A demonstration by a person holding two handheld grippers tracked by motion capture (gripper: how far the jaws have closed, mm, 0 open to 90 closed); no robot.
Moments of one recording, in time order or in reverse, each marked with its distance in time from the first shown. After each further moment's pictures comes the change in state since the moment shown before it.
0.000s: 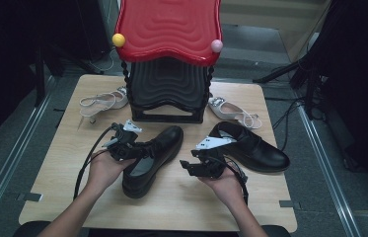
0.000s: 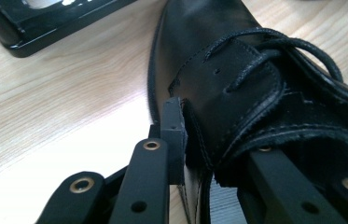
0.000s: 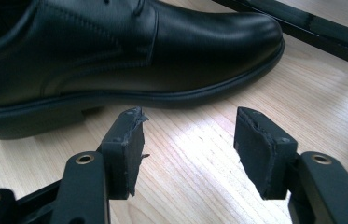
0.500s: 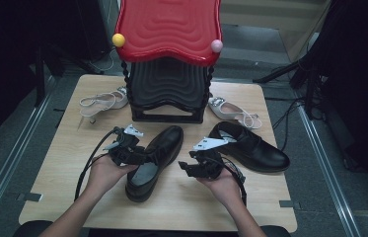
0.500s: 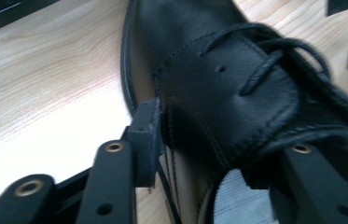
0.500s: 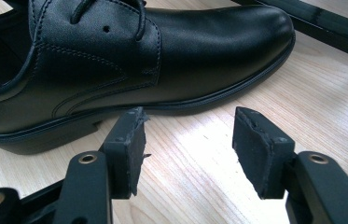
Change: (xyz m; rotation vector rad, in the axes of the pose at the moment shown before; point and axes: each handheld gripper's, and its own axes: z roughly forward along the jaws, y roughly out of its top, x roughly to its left) left arm -0.003 -0.006 -0.001 0.038 -0.083 0.004; right arm 0.002 -0.001 0.005 0.016 0.003 -0.010
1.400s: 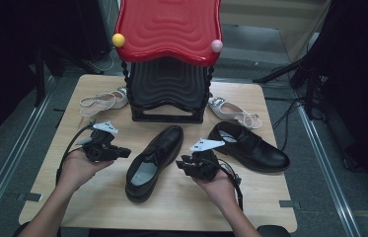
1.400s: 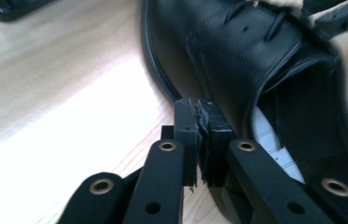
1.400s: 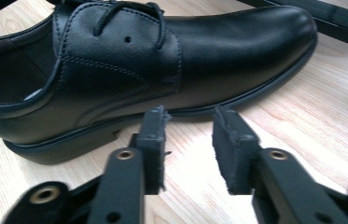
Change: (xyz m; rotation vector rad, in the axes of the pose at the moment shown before) left arm 0.052 -0.025 -0.034 -0.014 -0.147 0.020; right arm 0.014 0.002 0.005 -0.011 0.028 0.026
